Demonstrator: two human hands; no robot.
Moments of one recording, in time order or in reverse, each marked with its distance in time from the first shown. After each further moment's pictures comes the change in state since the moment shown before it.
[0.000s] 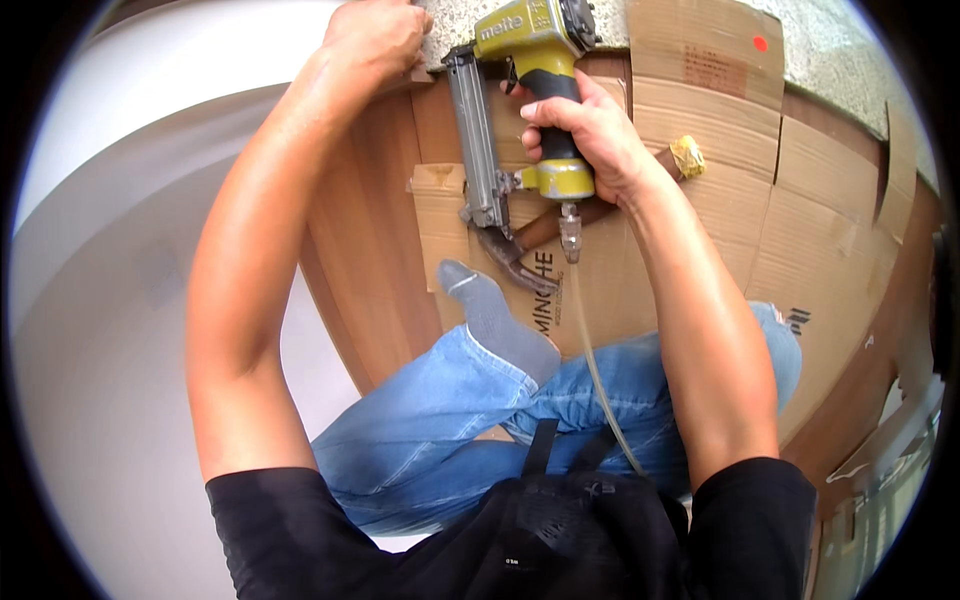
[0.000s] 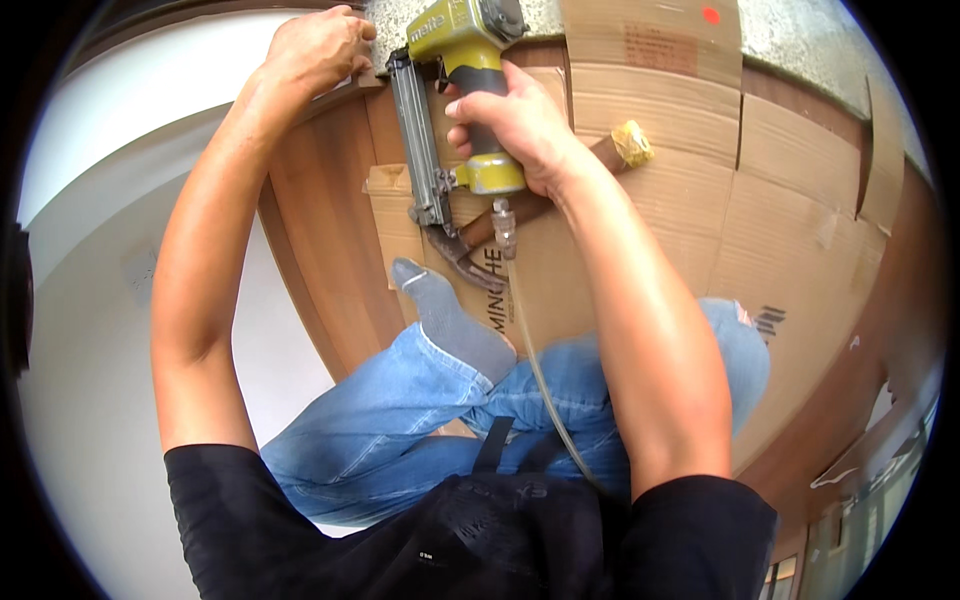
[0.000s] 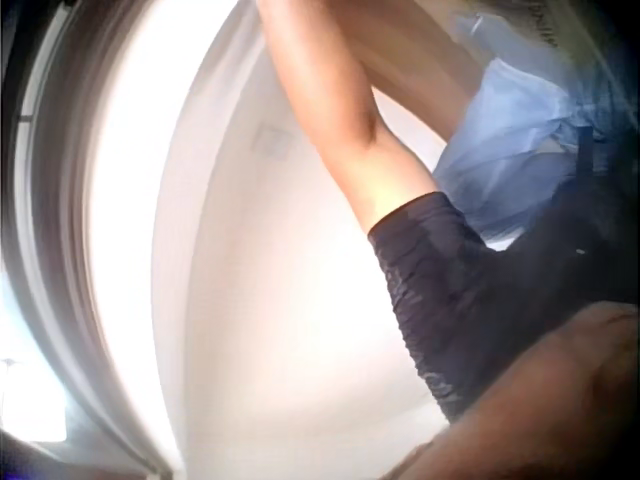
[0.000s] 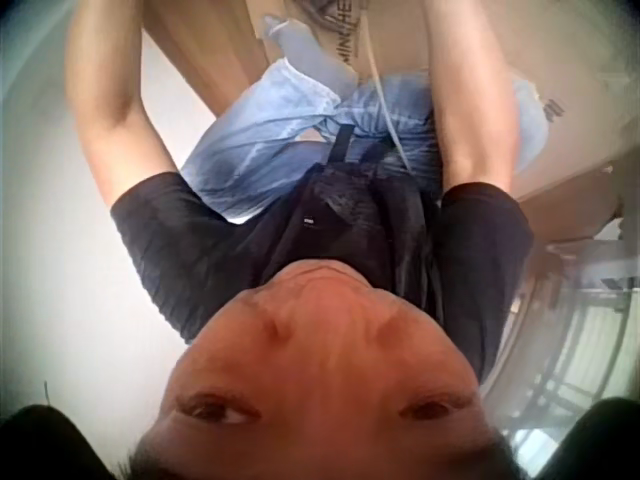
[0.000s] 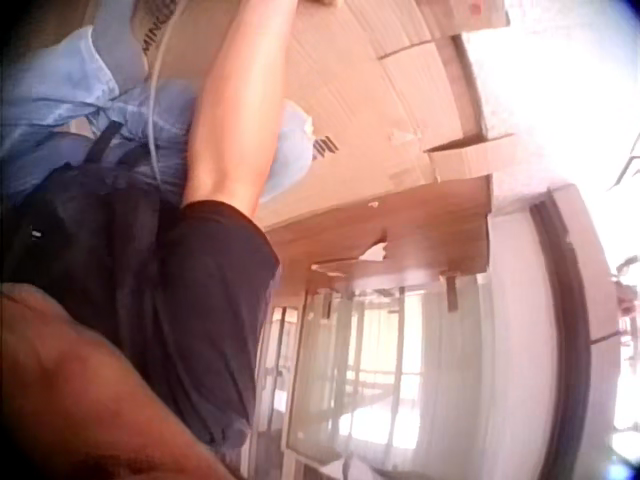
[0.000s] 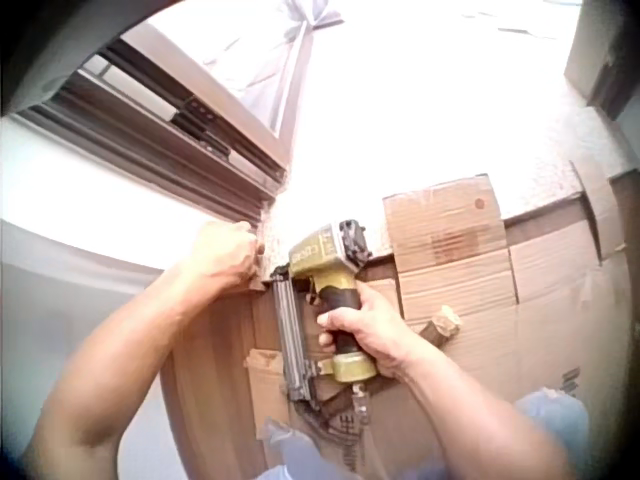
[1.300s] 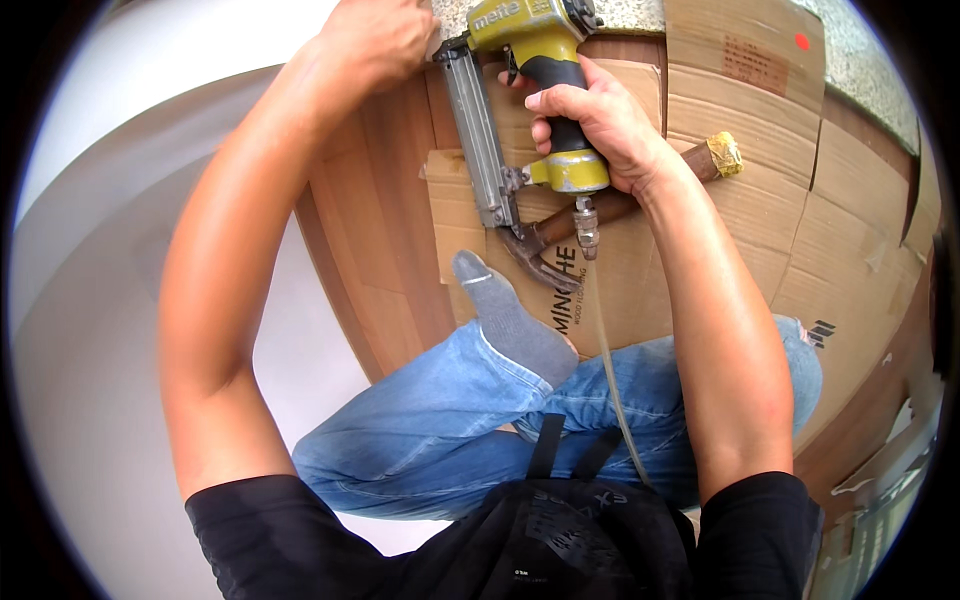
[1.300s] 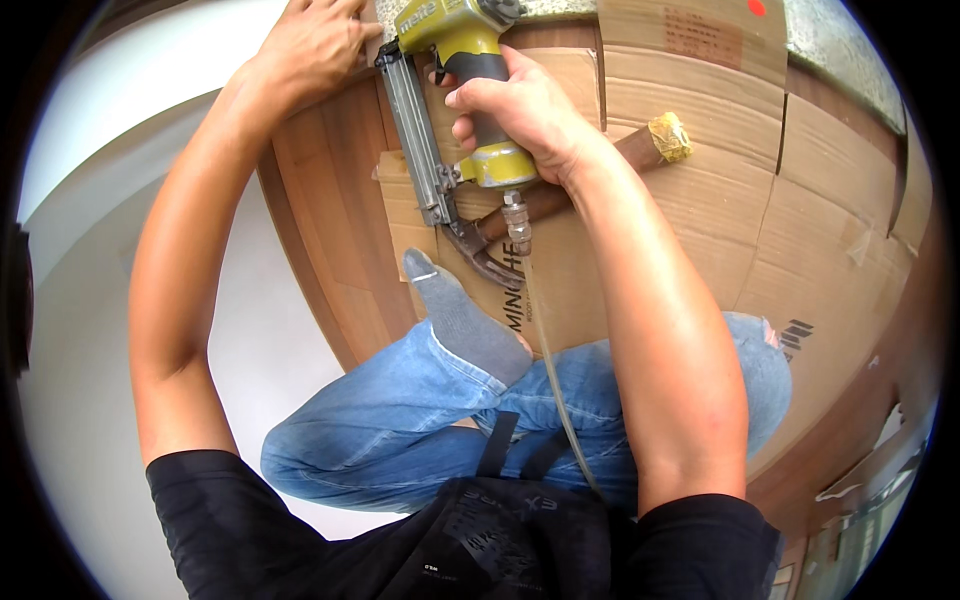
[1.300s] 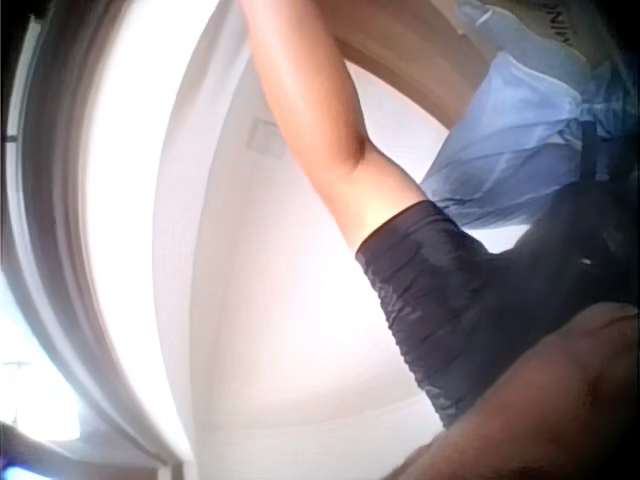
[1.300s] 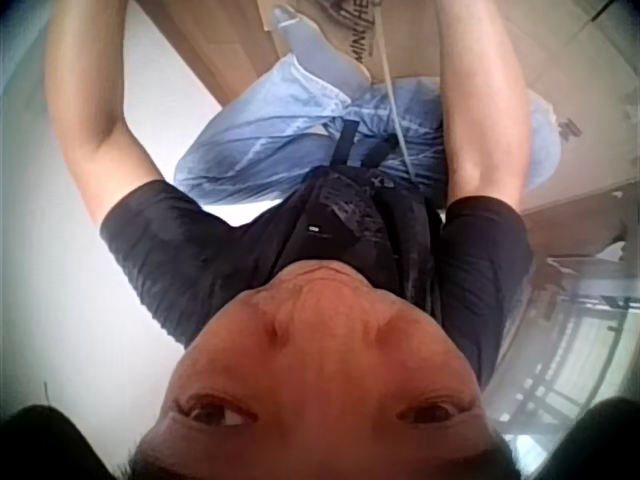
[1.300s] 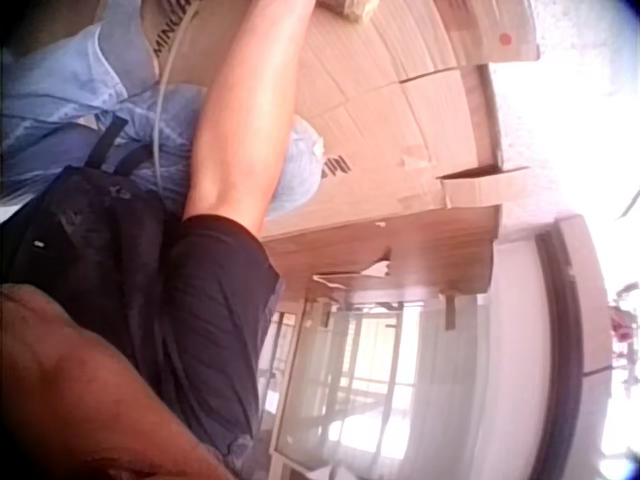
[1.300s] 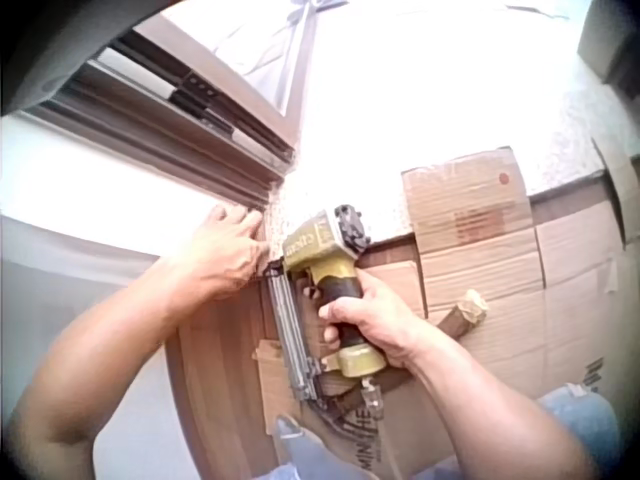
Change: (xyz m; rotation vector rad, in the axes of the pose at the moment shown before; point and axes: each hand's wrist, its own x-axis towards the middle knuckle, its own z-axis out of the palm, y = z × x) left_hand -0.033 0.002 -0.005 0.116 0.033 0.225; right_hand 0.011 0.021 0.006 -0.003 -0.090 -0.029
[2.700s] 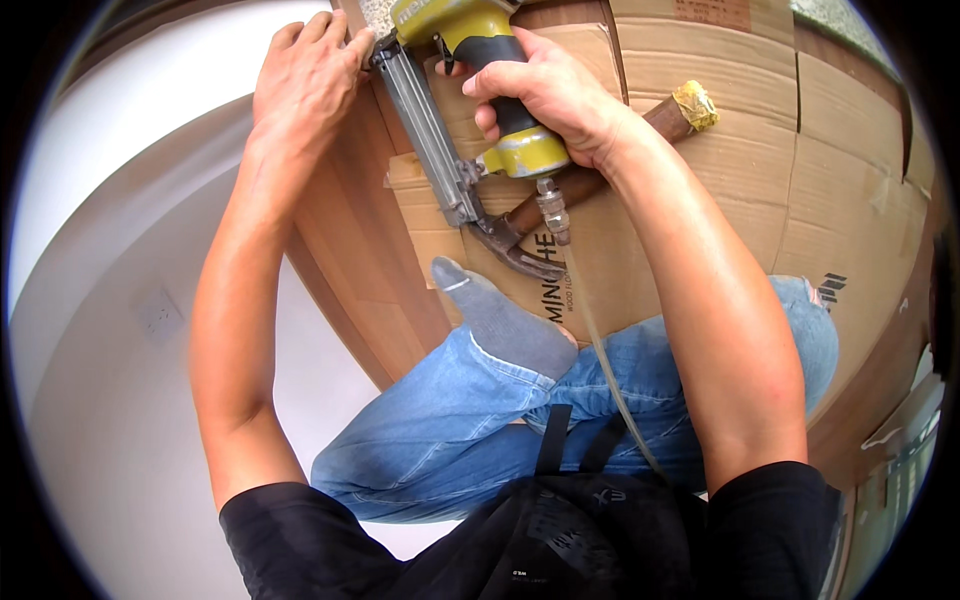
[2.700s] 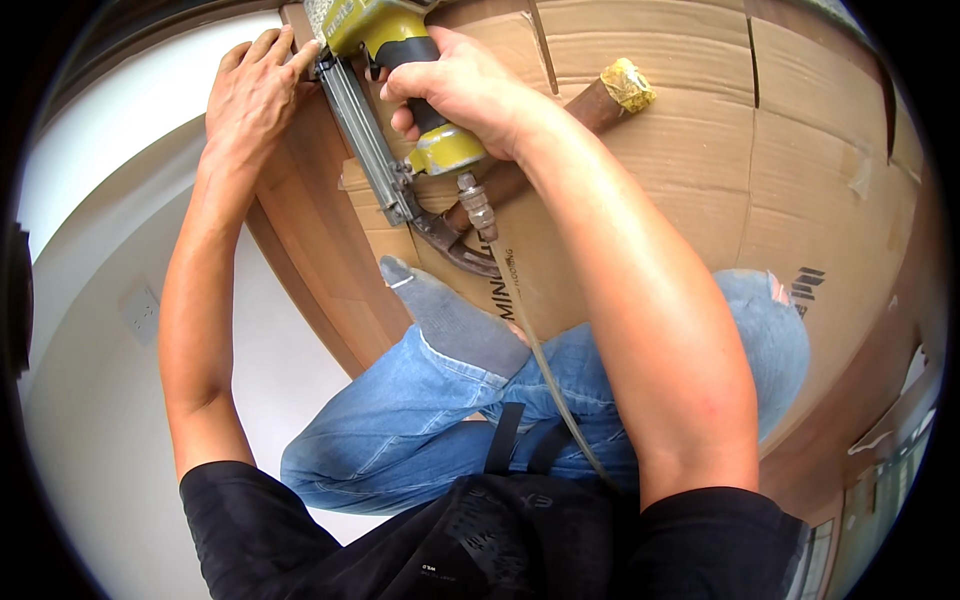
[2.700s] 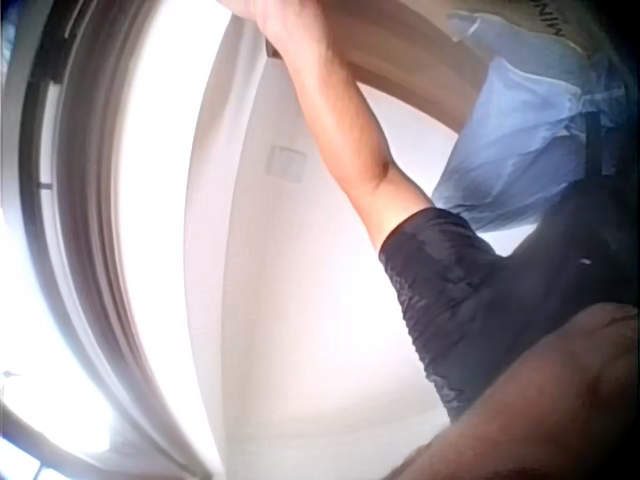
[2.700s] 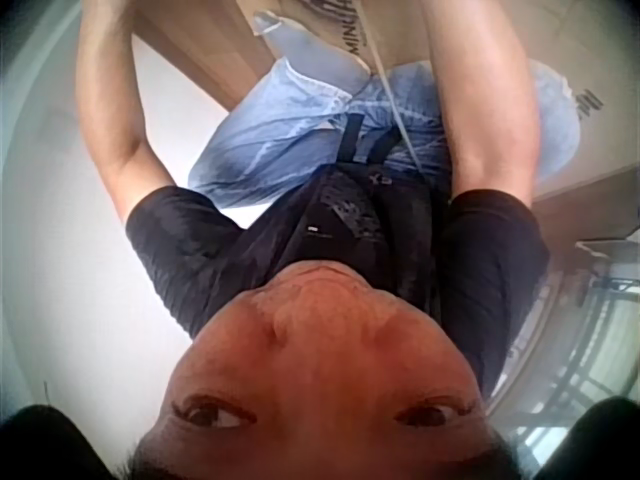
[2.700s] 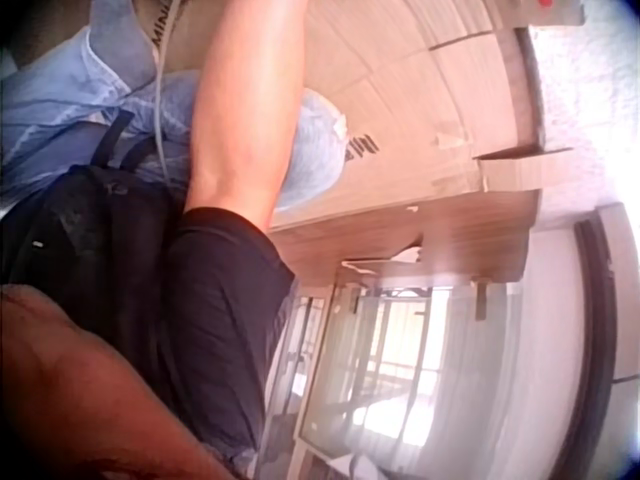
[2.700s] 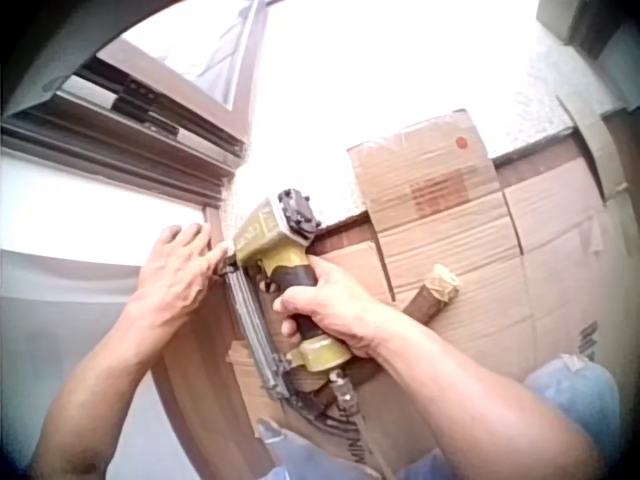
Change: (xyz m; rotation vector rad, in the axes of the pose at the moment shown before) left_hand -0.011 0.027 0.035 0.263 0.098 -0.132; right_hand -0.004 0.005 -0.003 0.070 -0.008 -0.022
